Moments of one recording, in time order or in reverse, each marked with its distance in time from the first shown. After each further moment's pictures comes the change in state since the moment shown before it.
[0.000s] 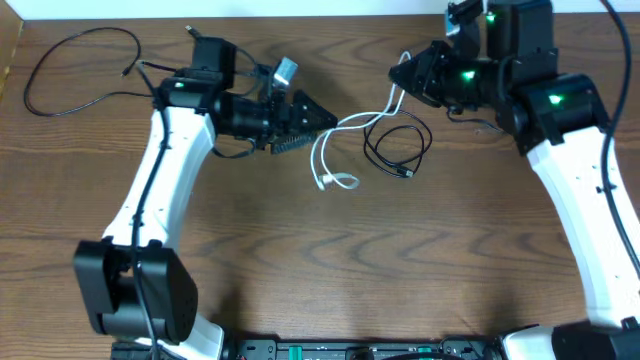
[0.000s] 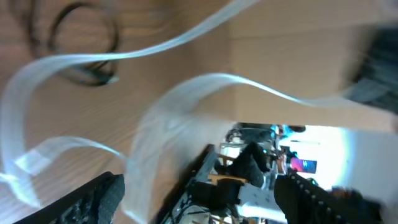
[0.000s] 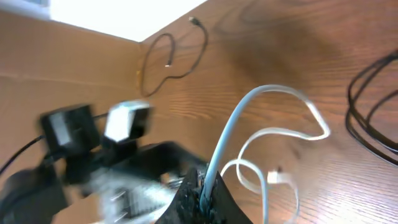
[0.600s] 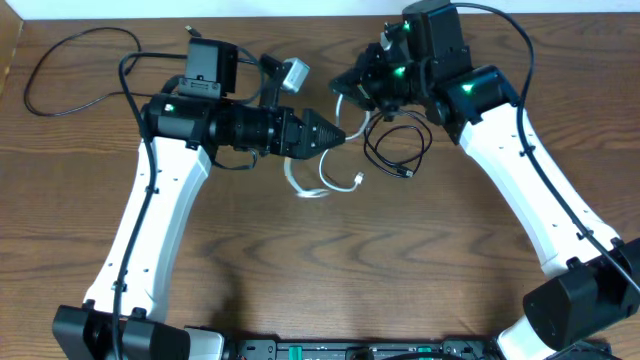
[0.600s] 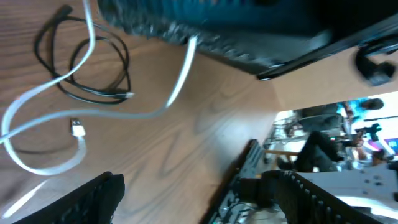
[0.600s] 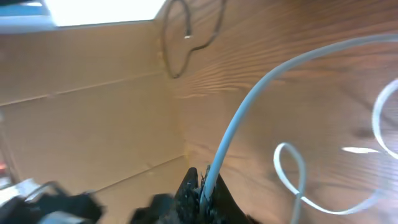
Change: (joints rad) left arm -0.079 -0.169 0.000 -0.014 -0.206 0.137; right arm 0.150 0.164 -0.003 0.218 -0.076 0.423
